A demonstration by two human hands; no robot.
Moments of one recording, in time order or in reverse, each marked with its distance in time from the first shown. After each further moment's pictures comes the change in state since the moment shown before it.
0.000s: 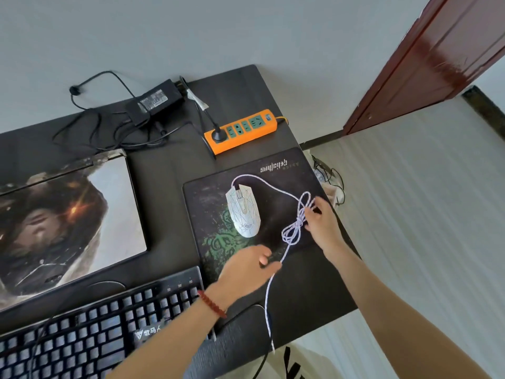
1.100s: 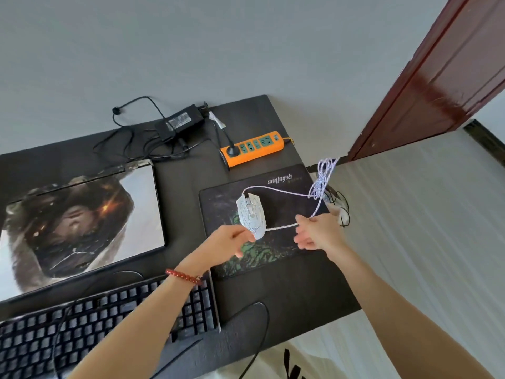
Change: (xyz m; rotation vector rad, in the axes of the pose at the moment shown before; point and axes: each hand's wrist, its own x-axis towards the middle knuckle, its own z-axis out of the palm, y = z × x) left_hand -0.033 0.010 -0.083 -0.232 -0.017 -0.041; right_hand -0.054 -0.046 -0.013 -0.046 -0.158 0.129
